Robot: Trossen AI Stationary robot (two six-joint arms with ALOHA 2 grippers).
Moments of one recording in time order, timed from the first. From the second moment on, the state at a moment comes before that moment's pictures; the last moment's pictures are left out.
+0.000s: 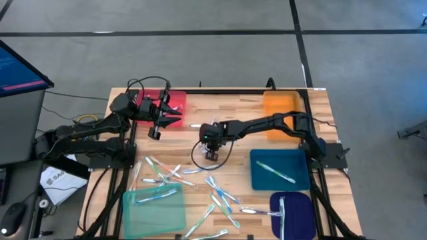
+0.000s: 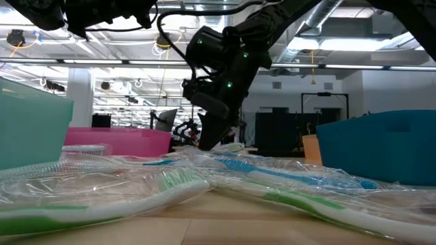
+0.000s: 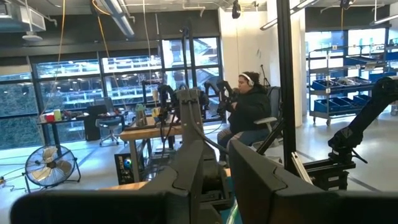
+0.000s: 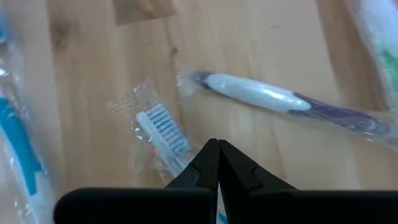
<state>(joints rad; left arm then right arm) 0.49 0.89 0.49 0.70 0.63 -0.06 -0.07 2.16 1.52 -0.47 0.03 0.09</state>
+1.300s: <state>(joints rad) 0.49 0.89 0.49 0.70 0.63 -0.06 -0.06 2.15 1.67 -0.92 0.21 -0.30</state>
